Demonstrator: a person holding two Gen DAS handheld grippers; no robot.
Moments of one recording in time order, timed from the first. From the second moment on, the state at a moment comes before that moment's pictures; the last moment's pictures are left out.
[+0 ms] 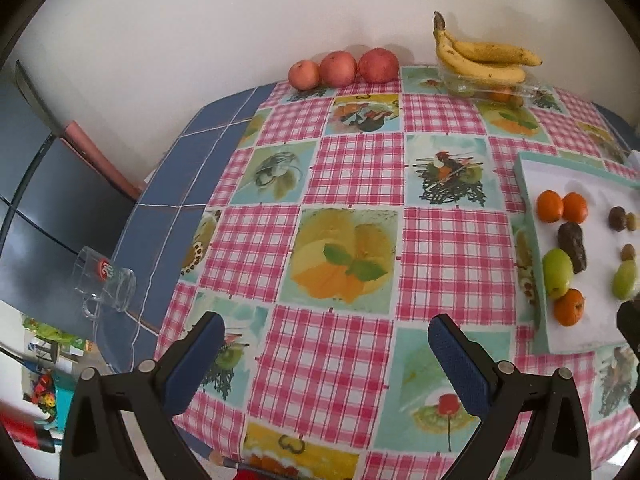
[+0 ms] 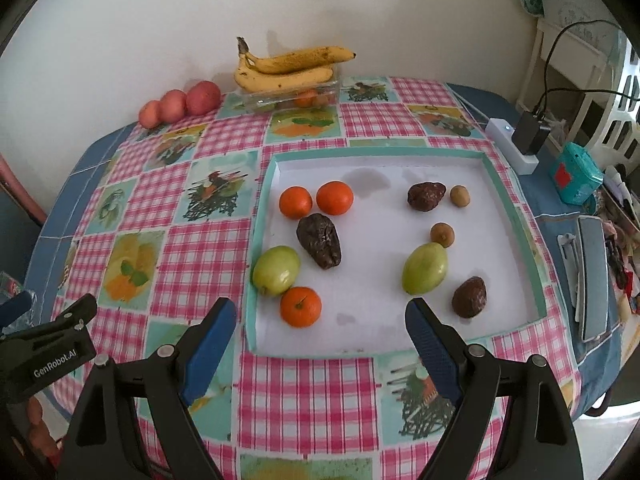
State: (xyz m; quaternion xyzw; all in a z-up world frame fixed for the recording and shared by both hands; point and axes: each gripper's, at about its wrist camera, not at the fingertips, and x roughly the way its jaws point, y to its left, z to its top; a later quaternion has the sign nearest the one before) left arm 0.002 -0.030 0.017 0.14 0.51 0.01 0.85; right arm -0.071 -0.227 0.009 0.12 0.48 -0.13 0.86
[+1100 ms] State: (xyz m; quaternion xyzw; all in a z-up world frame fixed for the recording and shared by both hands) left arm -0.006 -0.011 0.028 0.07 0.51 -0.02 0.86; right arm -0.081 -0.217 0.018 0.11 0.47 -0.12 0.87
